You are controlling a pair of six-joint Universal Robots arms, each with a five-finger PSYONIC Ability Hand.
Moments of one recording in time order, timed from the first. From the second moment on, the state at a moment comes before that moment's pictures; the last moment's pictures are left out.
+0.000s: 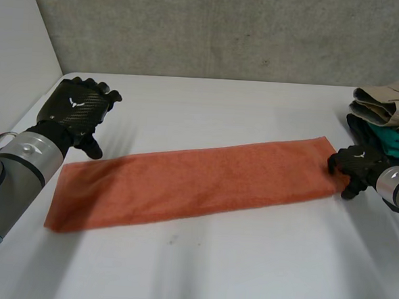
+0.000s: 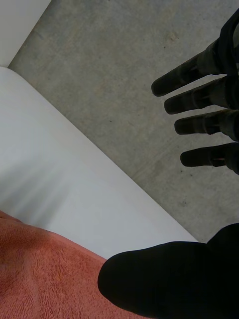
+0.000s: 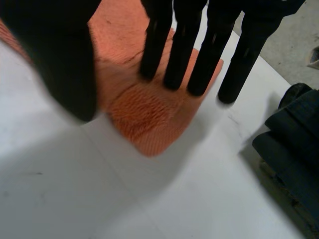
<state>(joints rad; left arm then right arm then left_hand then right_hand) 4.46 -1.71 -1.76 3.40 -1.37 3.62 1.53 -0.85 1.30 0.08 1.14 2.43 0.31 0.32 0.32 0.31 0.13 0.84 0.84 0.84 0.84 0.66</state>
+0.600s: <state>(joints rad) 4.47 -1.59 -1.82 3.40 -1.37 3.62 1.43 -1.17 1.48 -0.15 1.38 2.12 0.31 0.32 0.32 0.31 0.13 1.12 1.18 1.18 1.20 1.00</state>
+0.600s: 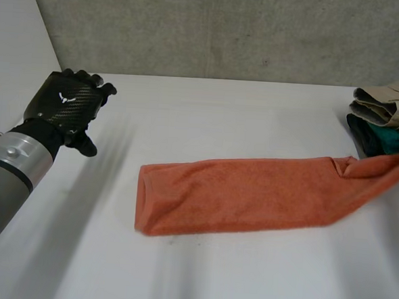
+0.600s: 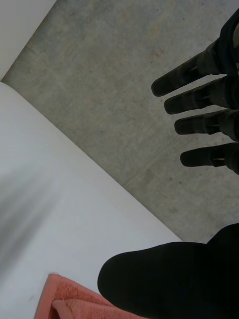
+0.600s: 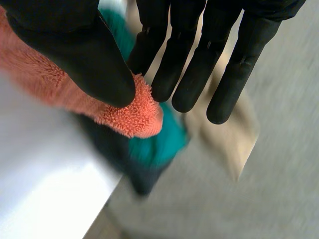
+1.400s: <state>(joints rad) 4.30 -1.63 -1.82 3.46 -1.38 3.61 2.19 -1.16 1.63 -0.40 1.33 2.60 0.31 0.32 0.32 0.31 0.13 0.22 0.21 0.21 0.21 0.05</state>
